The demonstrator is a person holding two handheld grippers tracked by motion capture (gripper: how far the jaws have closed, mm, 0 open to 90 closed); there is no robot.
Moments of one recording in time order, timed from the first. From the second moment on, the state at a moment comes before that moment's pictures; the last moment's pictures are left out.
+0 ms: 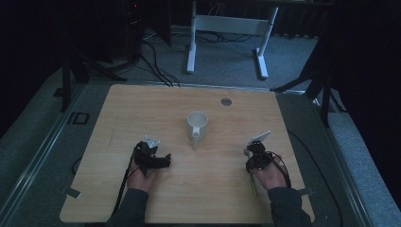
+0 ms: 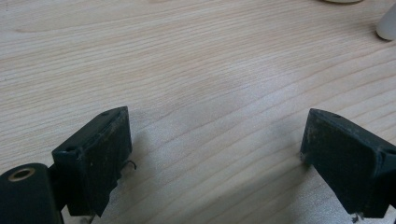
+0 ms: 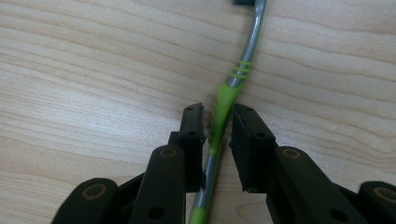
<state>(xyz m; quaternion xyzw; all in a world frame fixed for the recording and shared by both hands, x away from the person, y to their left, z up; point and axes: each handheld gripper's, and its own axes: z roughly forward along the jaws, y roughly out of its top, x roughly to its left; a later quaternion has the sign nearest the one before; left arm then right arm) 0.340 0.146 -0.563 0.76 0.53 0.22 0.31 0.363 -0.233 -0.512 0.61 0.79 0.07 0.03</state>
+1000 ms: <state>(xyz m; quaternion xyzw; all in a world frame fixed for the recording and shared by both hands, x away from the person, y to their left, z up) 0.340 0.146 -0.563 0.76 0.53 0.22 0.31 0.365 -0.225 -0.516 0.60 0.80 0.03 0.04</state>
